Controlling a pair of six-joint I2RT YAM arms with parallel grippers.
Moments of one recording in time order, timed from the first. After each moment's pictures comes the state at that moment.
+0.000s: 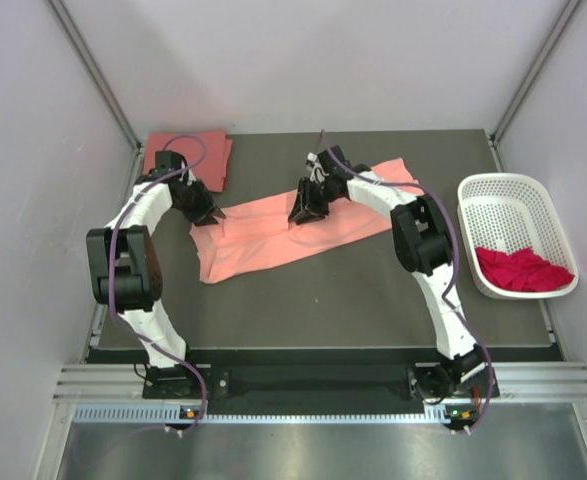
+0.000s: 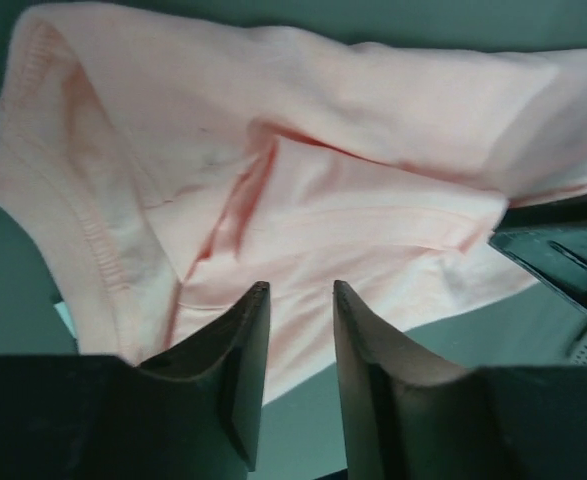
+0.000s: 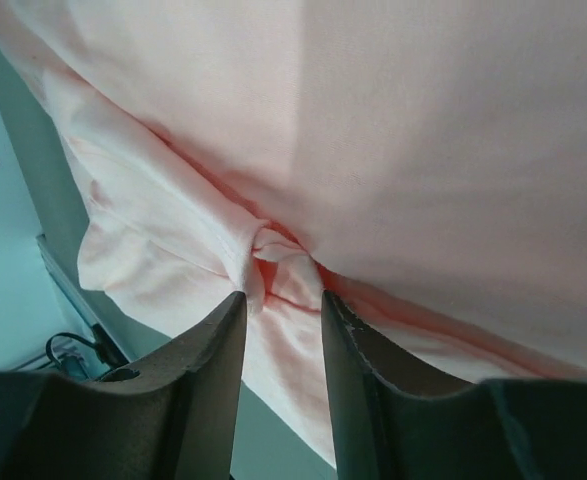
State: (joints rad) left arm 0.06 1.84 1.38 -0.65 0.34 -0.50; right arm 0.50 2.40 1.93 -0.50 -0.59 0.57
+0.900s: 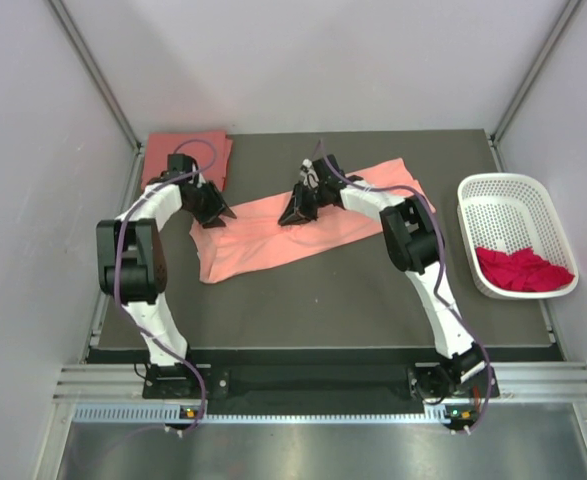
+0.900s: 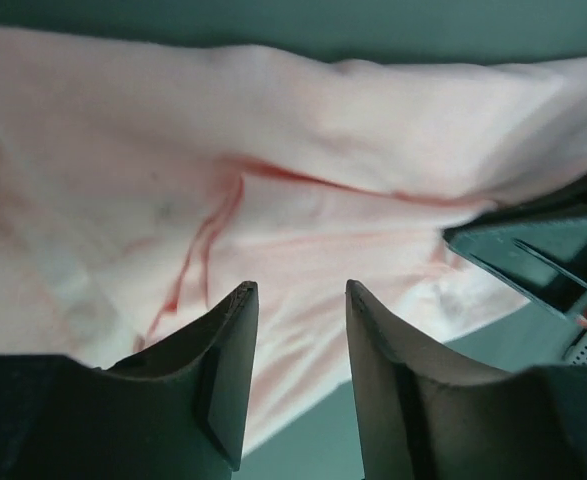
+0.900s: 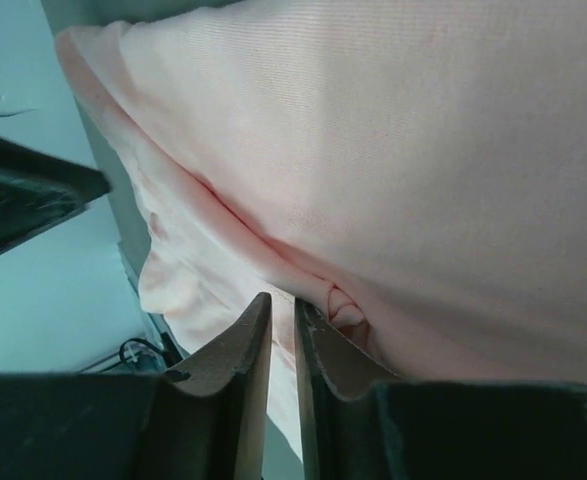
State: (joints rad) left arm 0.02 1.93 1.37 -0.54 0.38 -0.56; right arm 0.52 2.48 1.93 -0.29 -0.69 0.77
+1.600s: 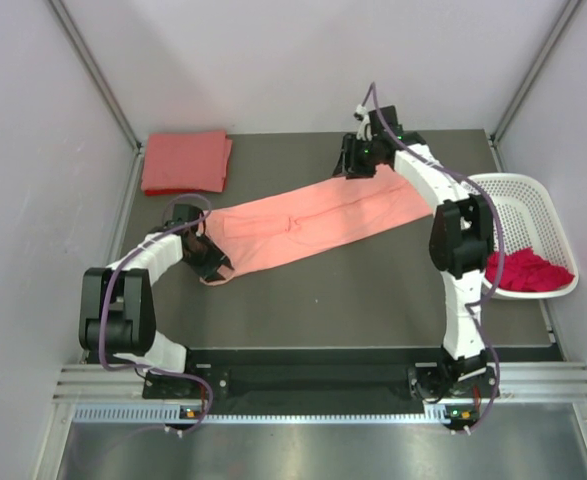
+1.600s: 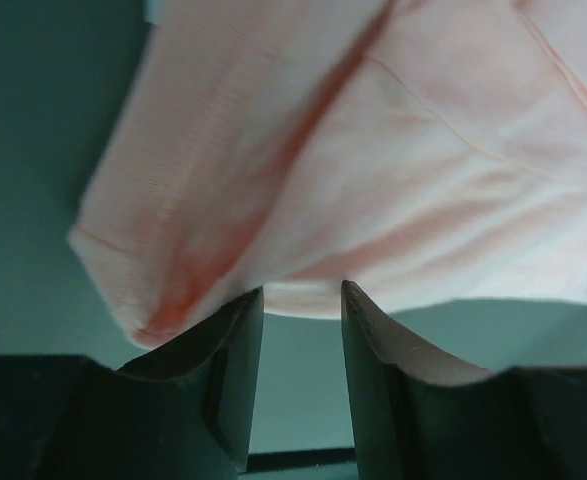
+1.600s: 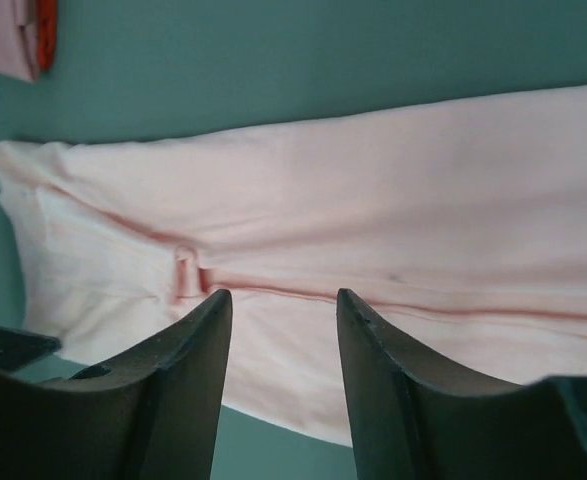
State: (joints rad) left arm -0.04 1.51 0.84 -0.55 0.21 -0.85; right arm 0.33 2.21 1.99 -0.61 -0.38 0.35
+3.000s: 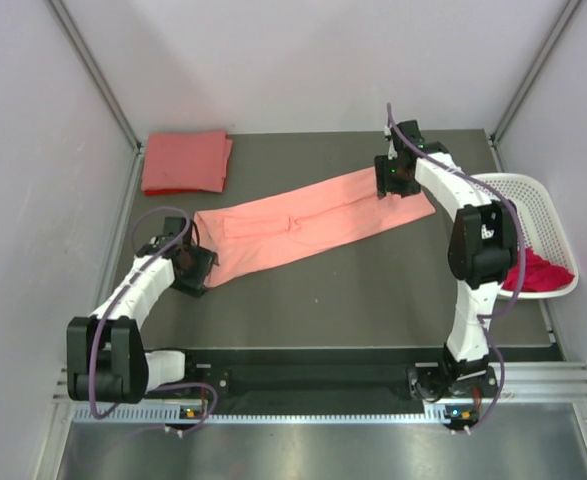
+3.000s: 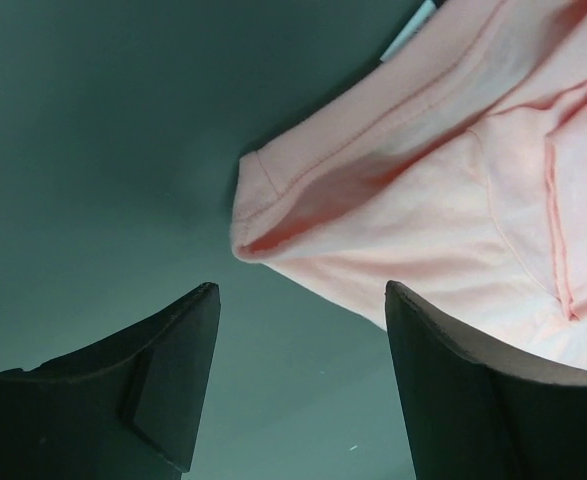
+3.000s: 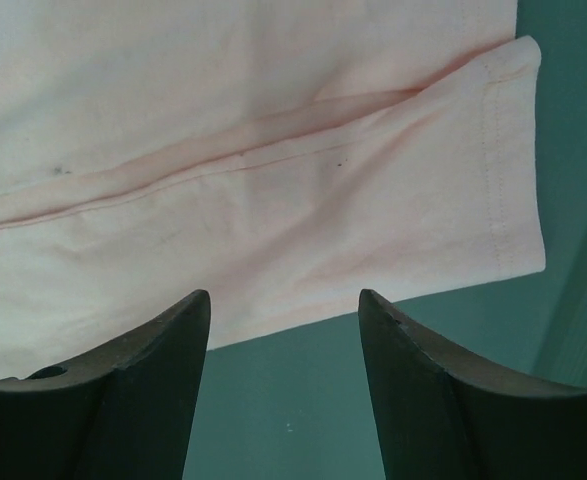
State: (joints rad) left arm -0.05 1.24 0.72 -0.65 -0.07 -1.23; right arm 0.22 2.02 1.73 -0.74 0.05 0.13
